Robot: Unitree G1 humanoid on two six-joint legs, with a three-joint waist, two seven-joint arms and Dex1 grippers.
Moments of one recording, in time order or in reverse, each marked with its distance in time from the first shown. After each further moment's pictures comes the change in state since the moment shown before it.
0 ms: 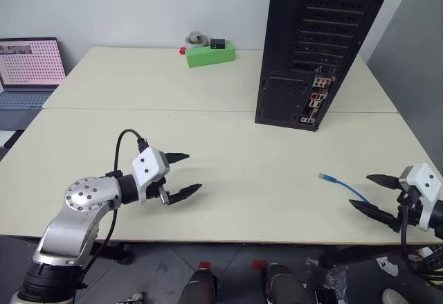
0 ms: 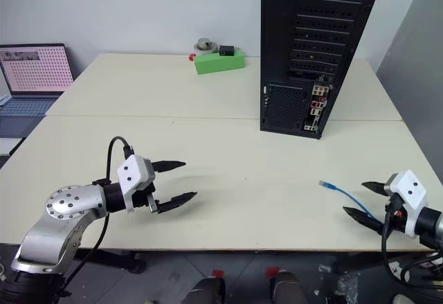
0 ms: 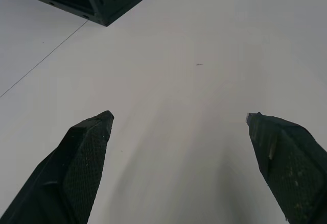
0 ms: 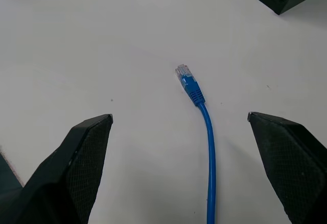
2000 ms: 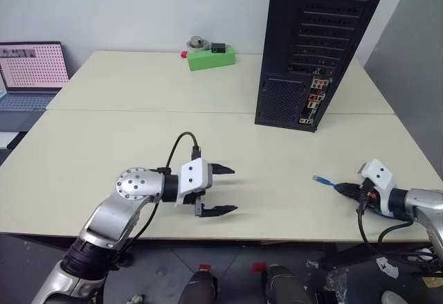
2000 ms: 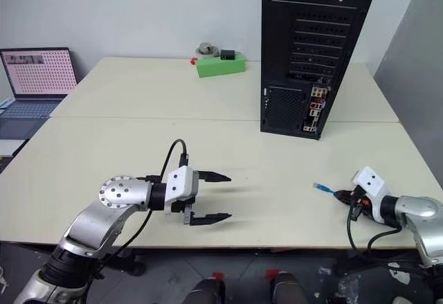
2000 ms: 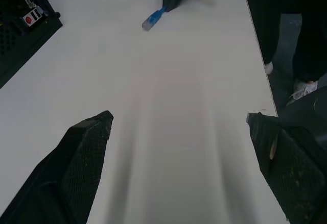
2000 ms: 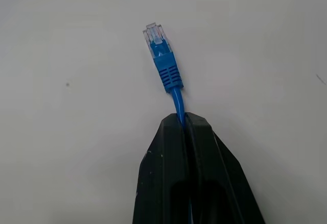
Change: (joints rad) left arm -0.235 -0.095 -0.321 0.049 0.081 -0.029 -0.143; right arm -0.343 0.060 0.364 0.301 -0.255 -0.085 0.019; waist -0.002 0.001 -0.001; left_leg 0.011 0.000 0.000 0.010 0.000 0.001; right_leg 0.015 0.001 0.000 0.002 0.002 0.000
